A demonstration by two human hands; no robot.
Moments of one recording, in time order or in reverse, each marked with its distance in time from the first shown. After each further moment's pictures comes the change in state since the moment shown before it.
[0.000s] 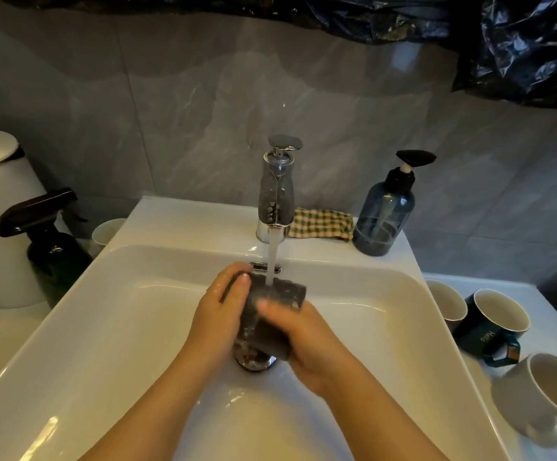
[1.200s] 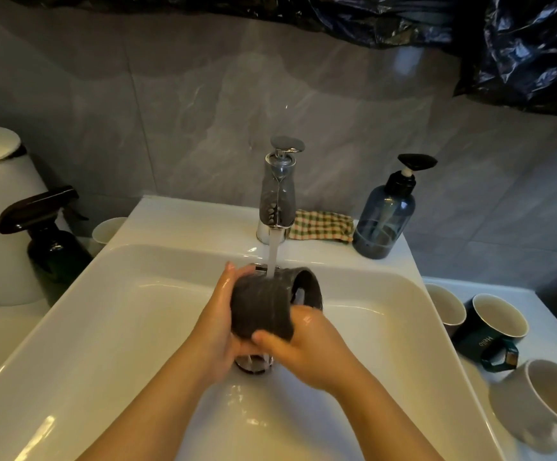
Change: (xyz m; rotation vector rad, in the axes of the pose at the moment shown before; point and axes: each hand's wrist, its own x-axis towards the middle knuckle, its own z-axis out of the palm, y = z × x) left_hand -0.007 0.019 0.007 -0.415 -0.169 -0.404; right_hand -0.006 0.000 -0.014 -0.964 0.049 -0.251
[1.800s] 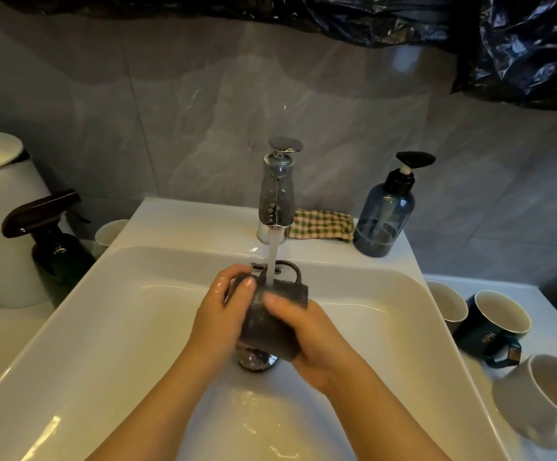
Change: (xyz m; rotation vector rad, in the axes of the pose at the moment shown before) left_hand 0.005 -0.007 -0.013 0.445 0.155 0.403; right_hand 0.007 -0.006 0.006 1.061 -0.023 0.302
